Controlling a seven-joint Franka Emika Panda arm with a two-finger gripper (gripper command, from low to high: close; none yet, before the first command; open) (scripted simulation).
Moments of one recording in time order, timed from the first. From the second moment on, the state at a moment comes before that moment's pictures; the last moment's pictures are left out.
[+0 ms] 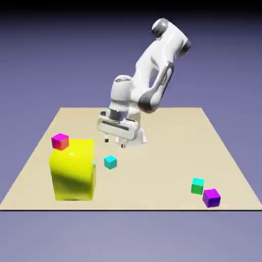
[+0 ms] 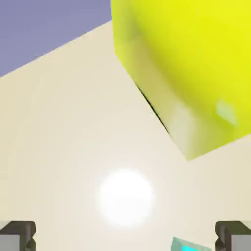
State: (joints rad) arm -1.10 -0.79 1.24 -2.99 1.20 2.49 0.42
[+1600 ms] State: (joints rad) arm -1.64 -0.71 1.94 -2.63 1.13 2.33 -0.10
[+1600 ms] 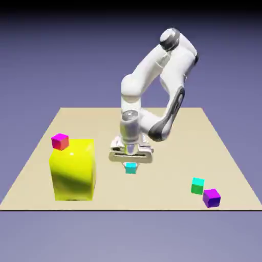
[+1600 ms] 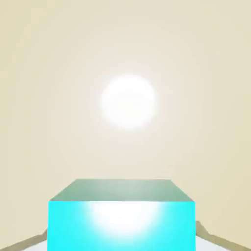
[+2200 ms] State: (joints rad) arm -2.08 -0.52 2.57 -2.12 0.52 2.35 -0.88
